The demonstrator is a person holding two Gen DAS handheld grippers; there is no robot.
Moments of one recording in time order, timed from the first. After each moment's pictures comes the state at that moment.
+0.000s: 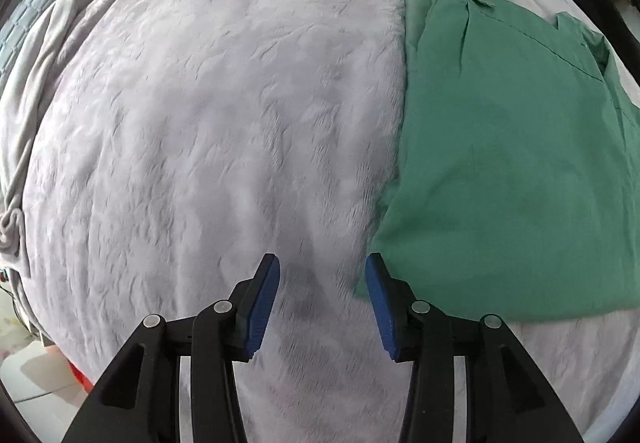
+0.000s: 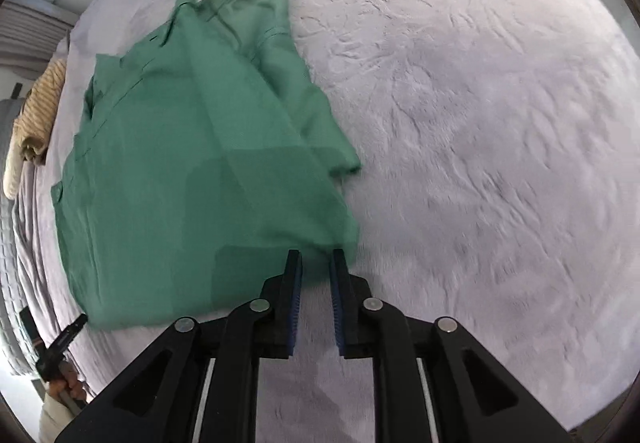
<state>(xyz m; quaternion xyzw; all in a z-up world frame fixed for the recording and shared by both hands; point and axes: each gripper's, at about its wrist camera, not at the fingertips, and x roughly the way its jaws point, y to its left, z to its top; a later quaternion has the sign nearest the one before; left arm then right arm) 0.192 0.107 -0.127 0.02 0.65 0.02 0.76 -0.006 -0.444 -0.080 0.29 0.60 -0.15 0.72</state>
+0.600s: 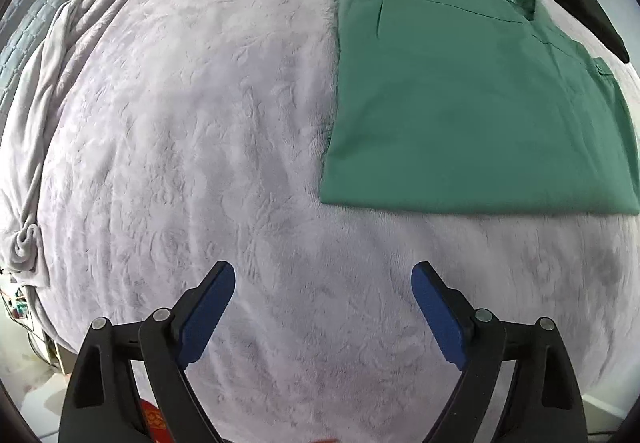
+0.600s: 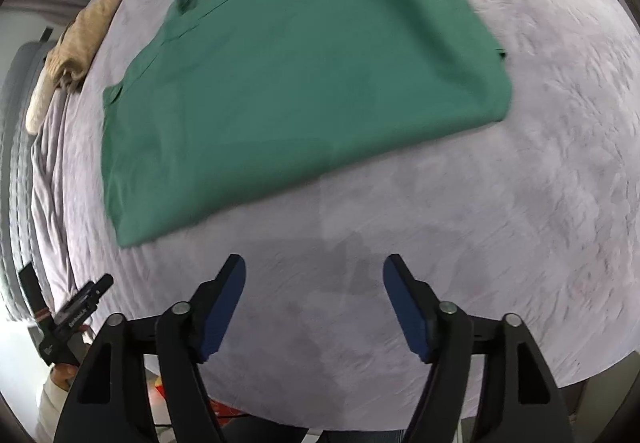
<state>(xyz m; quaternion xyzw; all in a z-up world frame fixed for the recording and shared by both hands) 0.115 0.087 -0.084 0.08 0.64 -0.04 0.77 -0.008 -0.319 -0.062 0.27 0.64 -0.08 0.72</state>
